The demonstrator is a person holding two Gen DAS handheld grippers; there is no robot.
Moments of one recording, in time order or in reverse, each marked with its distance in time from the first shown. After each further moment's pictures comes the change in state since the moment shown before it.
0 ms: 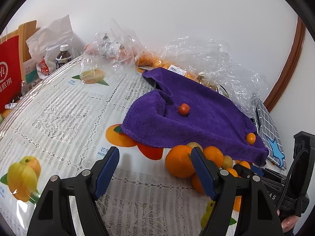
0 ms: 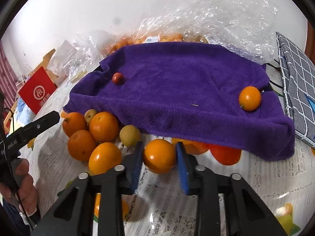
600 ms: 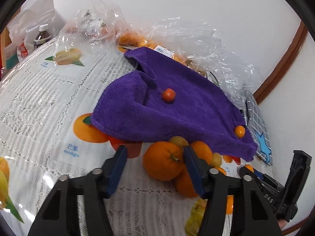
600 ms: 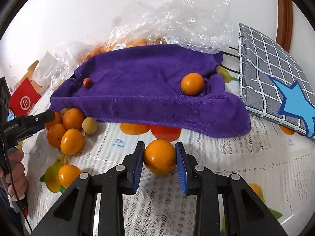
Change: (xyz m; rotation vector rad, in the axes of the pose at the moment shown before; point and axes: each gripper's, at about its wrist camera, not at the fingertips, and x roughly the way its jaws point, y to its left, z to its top) left arm 0.033 -0.009 0.005 -0.035 0.147 -0.144; right arm -0.033 -0.051 -0.025 0.083 -0.039 -0.119
